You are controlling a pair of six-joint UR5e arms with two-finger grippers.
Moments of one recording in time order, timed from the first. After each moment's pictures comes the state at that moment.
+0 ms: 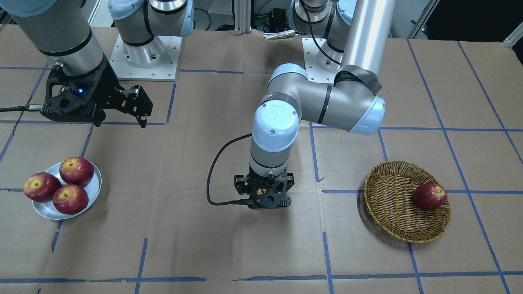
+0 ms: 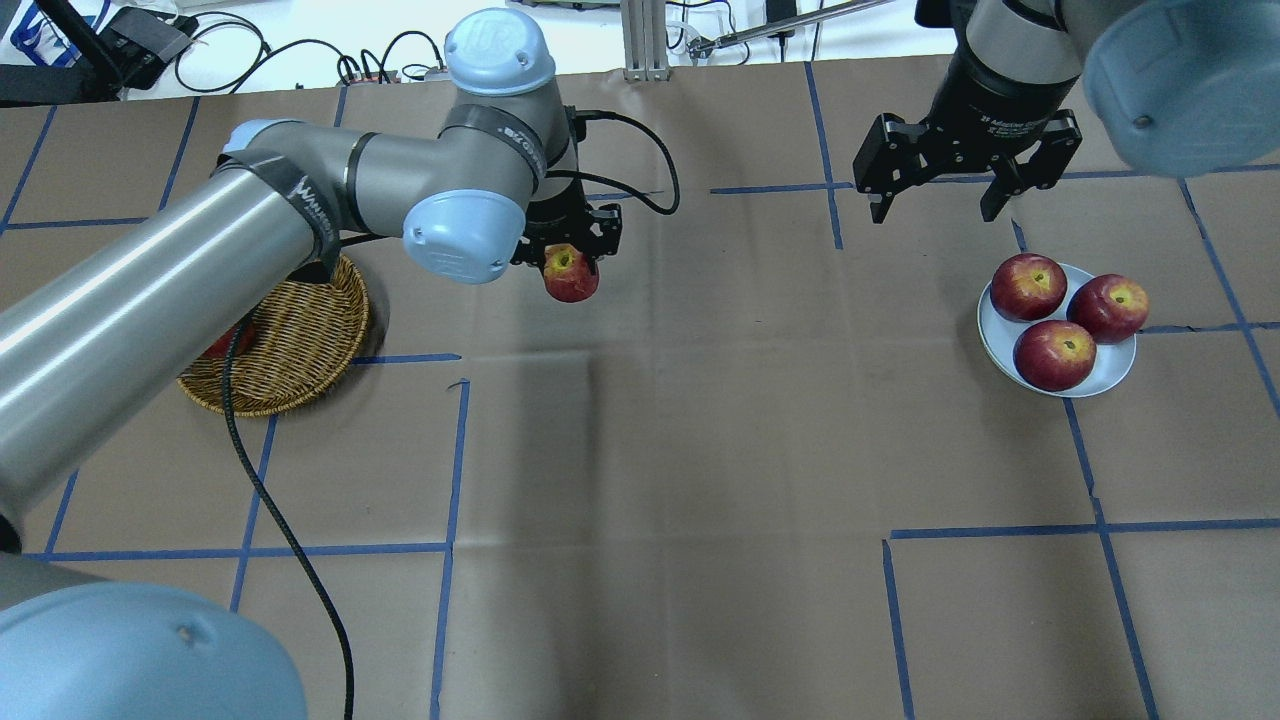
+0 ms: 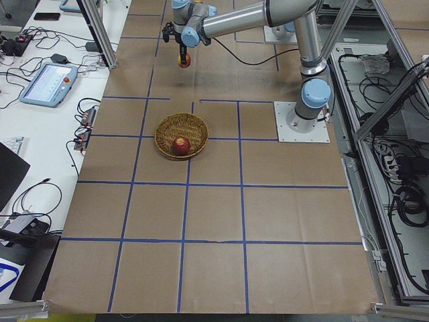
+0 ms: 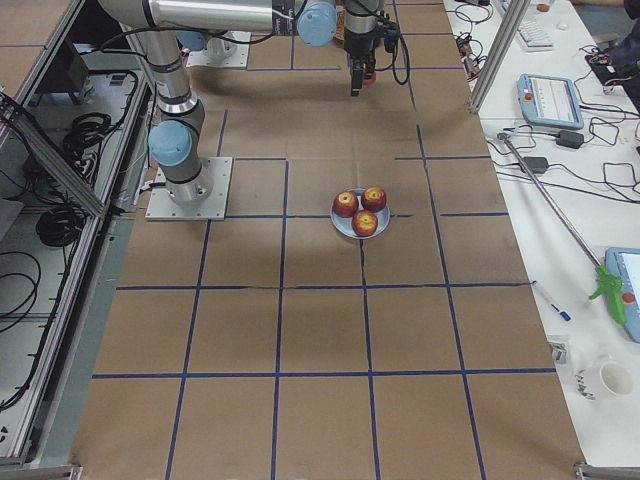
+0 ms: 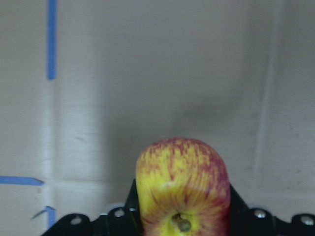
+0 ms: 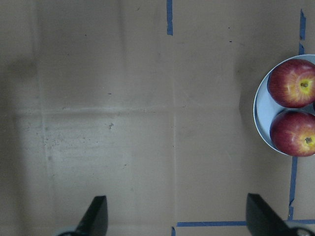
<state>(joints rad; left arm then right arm) -1.87 -2.10 -1.50 -1.08 1.57 -0.35 1.56 -1.50 1.57 -1.64 -1.55 0.01</state>
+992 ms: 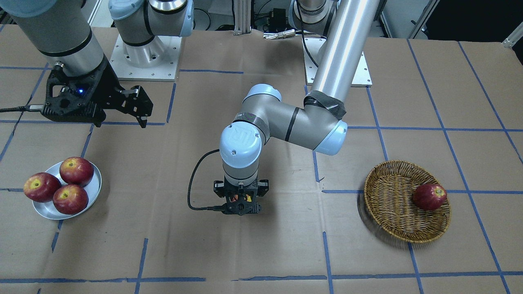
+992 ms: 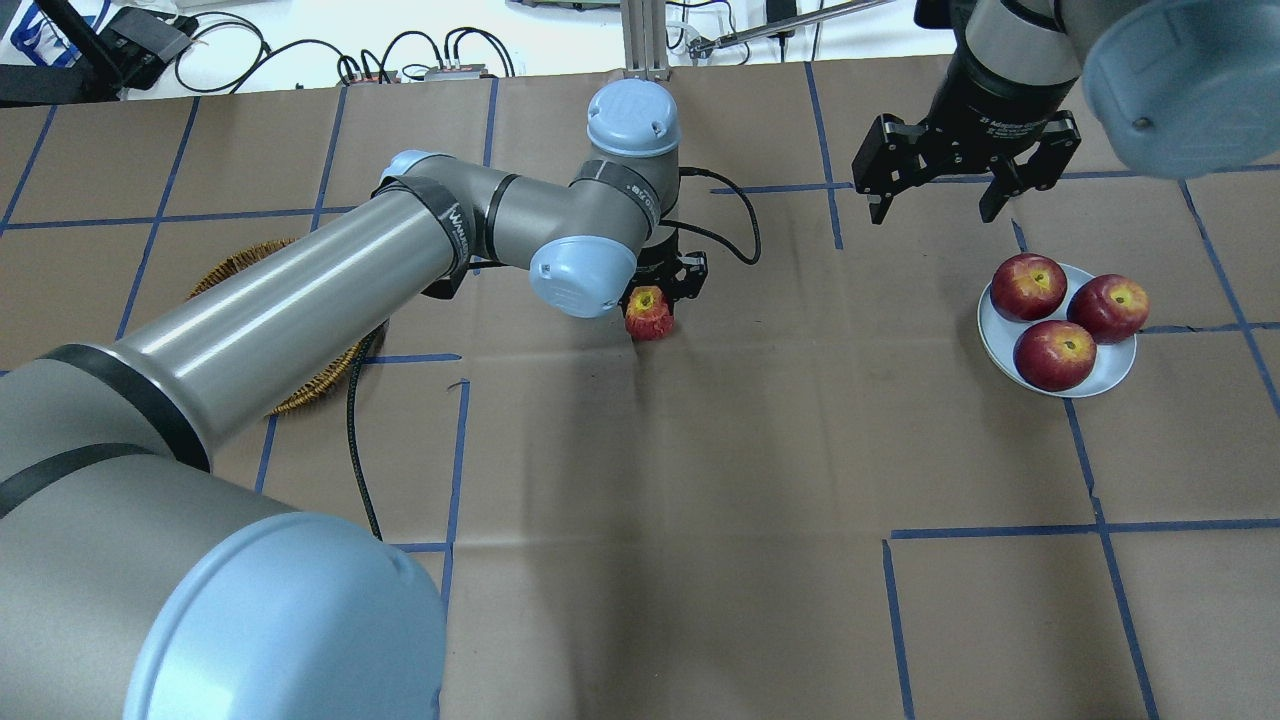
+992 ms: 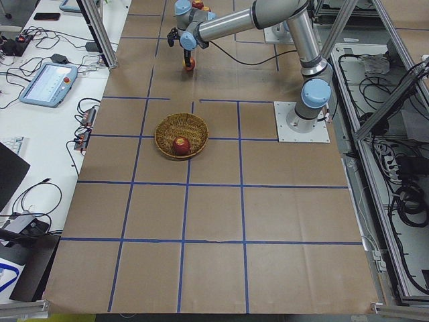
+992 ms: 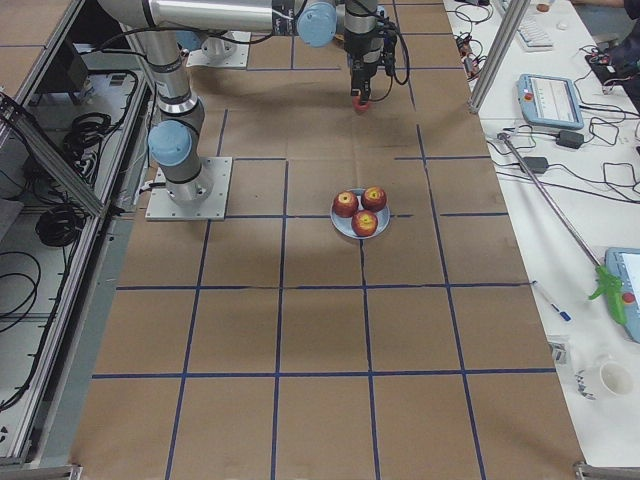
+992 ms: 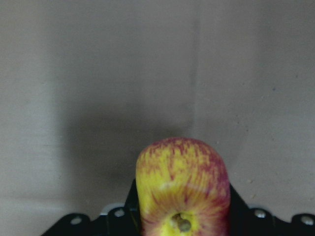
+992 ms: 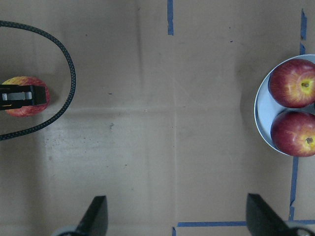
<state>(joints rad) -1.94 -2.20 -1.48 -1.05 1.58 -0.39 1.56 -1.50 1.57 -1.64 -1.55 0.01</state>
